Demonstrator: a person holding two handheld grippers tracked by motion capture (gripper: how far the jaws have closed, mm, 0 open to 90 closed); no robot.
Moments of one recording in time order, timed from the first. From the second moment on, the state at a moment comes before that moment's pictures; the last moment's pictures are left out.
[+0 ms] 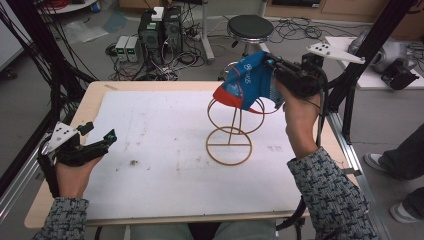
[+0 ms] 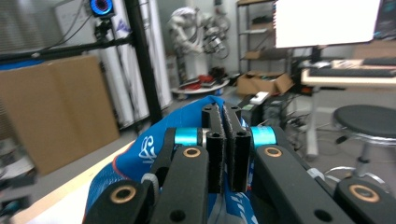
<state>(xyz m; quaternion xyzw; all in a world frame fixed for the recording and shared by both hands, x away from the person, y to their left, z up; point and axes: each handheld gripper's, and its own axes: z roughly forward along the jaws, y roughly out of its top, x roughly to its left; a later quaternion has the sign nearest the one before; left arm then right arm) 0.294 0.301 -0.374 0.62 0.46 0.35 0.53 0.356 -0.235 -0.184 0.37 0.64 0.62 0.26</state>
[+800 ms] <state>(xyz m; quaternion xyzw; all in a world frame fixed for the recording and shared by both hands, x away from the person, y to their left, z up) 0.293 0.302 -0.374 0.63 0.46 0.35 0.53 0.344 -0.209 -0.231 0.35 0.71 0.58 0.17</state>
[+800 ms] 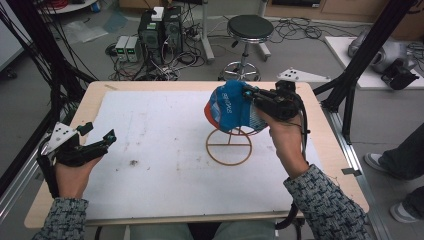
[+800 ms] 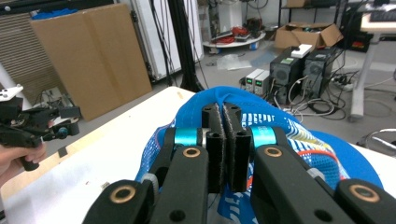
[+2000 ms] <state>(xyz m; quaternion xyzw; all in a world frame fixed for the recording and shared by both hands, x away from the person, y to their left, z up) 0.294 0.299 -0.377 0.63 0.46 0.35 0.53 0.338 -0.207 -0.255 0.34 0.71 0.58 0.21</state>
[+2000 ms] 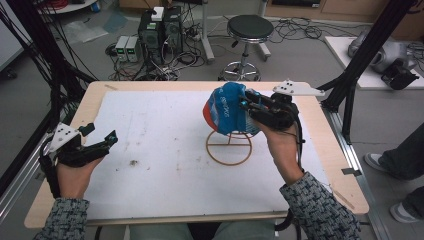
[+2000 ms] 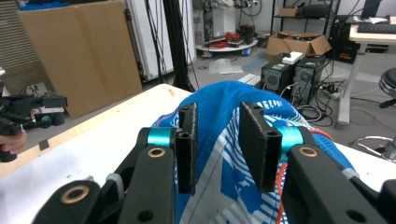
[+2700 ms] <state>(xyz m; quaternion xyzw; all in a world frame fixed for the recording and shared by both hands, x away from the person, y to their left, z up) 0.294 0.302 -0.378 0.63 0.46 0.35 0.52 0.325 -0.284 -0.273 0.42 0.62 0.61 0.28</state>
